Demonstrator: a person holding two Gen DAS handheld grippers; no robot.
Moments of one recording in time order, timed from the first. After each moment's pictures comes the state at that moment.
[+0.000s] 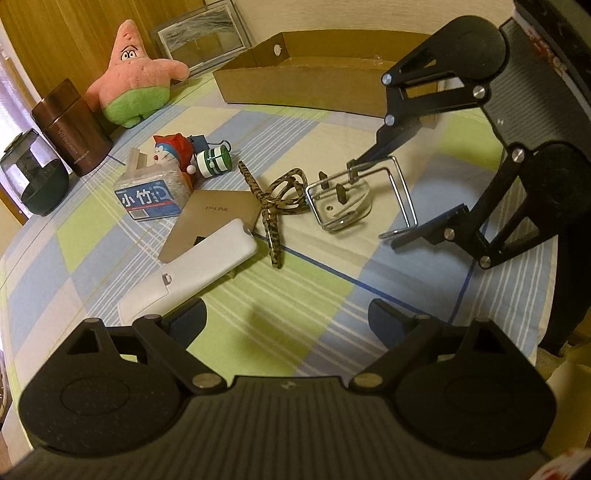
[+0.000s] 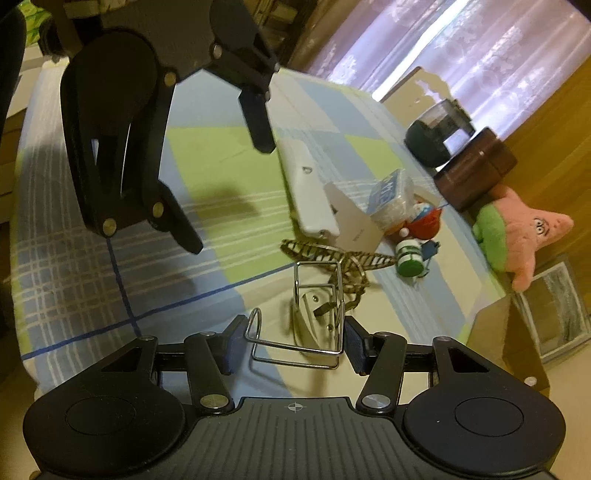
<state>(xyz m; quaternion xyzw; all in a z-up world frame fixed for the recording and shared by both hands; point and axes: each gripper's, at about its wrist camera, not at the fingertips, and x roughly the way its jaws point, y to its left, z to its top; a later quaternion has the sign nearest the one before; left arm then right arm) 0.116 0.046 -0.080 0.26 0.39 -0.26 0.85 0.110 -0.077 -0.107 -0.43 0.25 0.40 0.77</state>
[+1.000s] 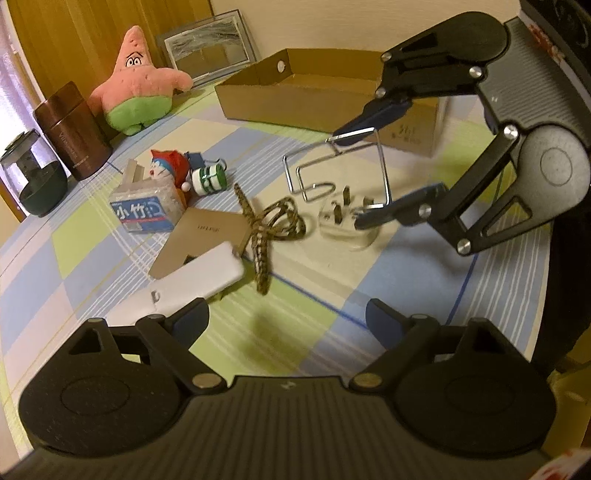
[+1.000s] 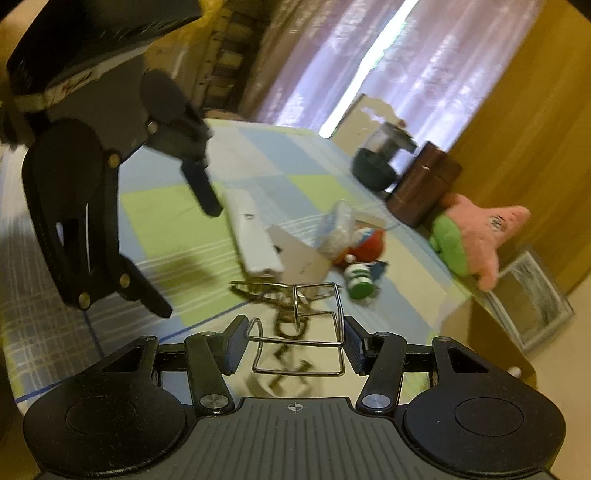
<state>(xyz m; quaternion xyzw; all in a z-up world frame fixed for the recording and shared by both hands) 0.118 0.032 -0.071 0.22 0.37 -0.26 0.86 0.115 -0.105 -0.074 -0.35 0.20 0.37 0.84</state>
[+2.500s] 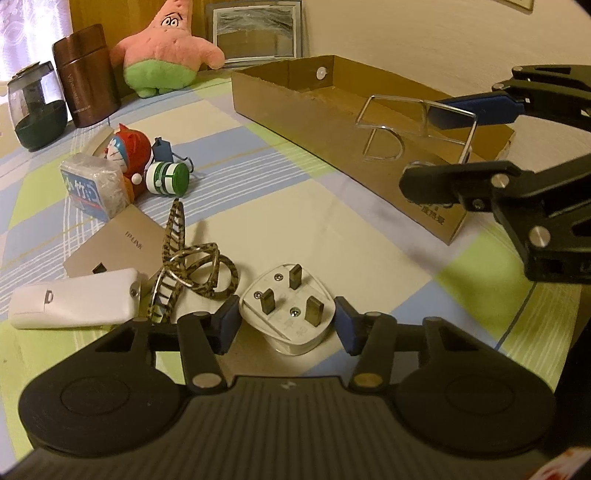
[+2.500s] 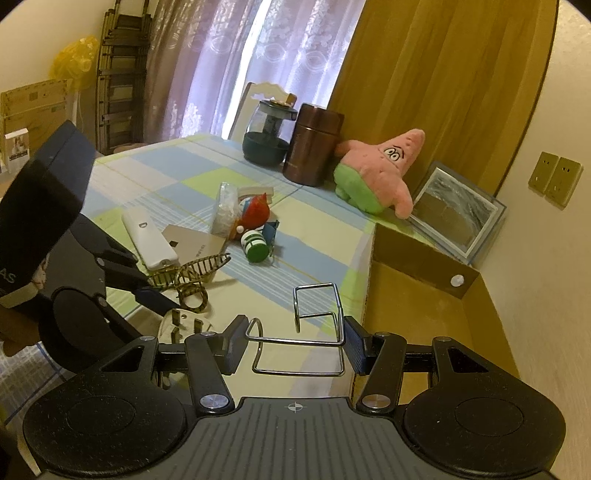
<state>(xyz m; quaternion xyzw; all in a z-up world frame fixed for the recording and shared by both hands) 0.155 -0.045 -0.103 0.08 0.41 -0.18 0.89 0.130 -0.183 -0.044 -0.22 0.25 0.27 0.91</state>
